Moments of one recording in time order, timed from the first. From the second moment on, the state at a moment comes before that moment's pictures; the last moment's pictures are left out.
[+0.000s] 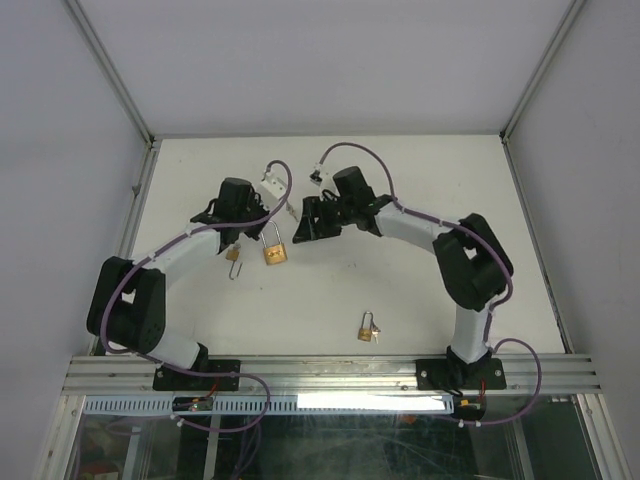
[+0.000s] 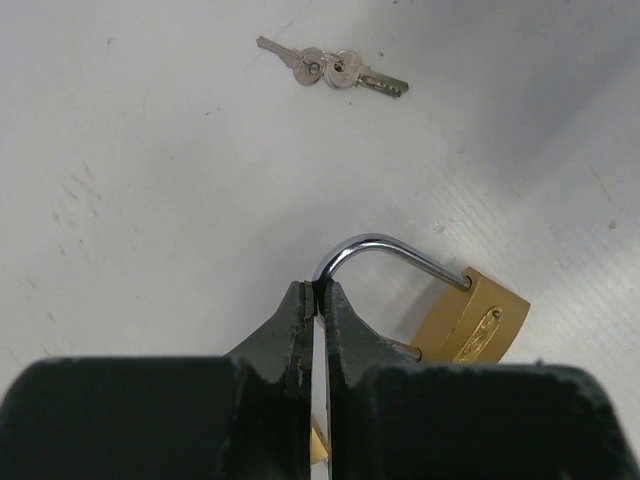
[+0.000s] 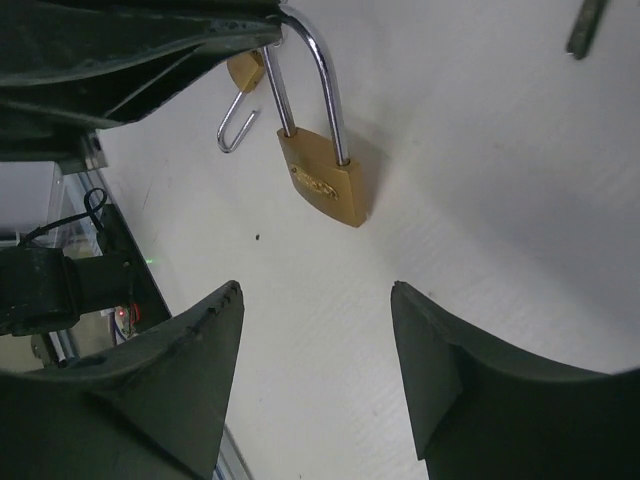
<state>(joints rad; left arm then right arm) -0.35 1.52 0.93 -0.15 0.12 0.40 0.65 1.83 1.28 -0.16 -0.55 0.43</state>
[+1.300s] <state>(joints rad) -0.26 1.25 1.07 -0.34 0.69 0.52 0.66 1.98 1.31 0.17 -0.94 0.14</state>
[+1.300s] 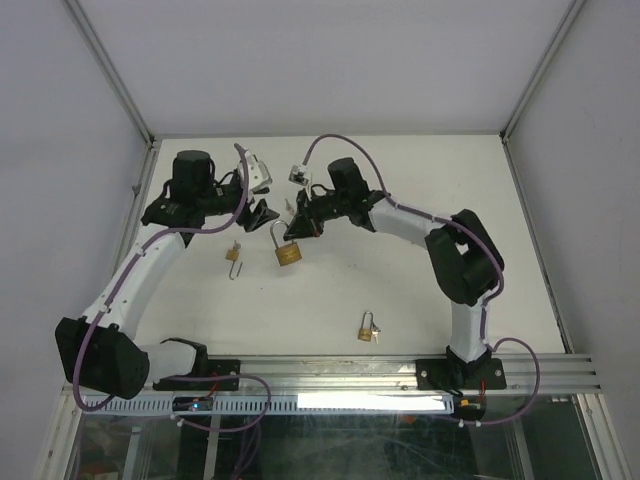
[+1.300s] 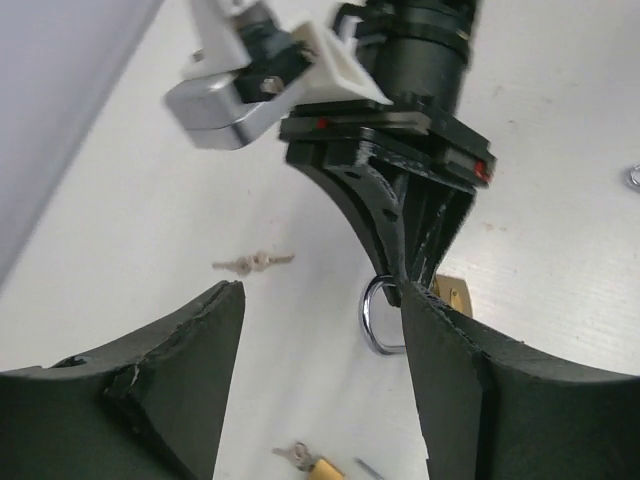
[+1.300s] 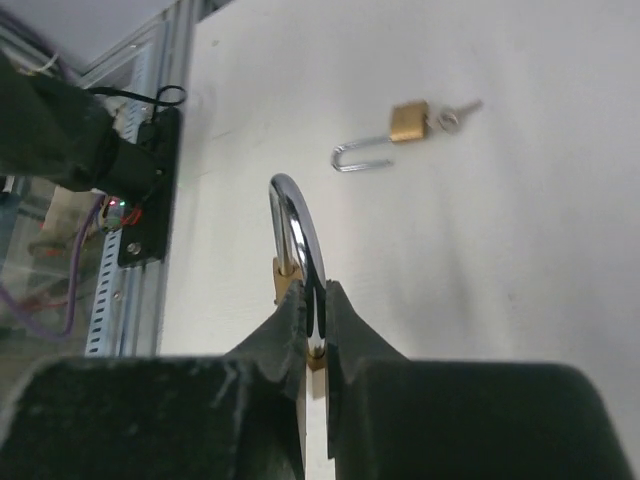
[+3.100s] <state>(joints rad) -0.31 0.90 0.72 -0.50 1.15 2.05 0.77 1.97 1.86 -1.04 -1.03 -0.46</state>
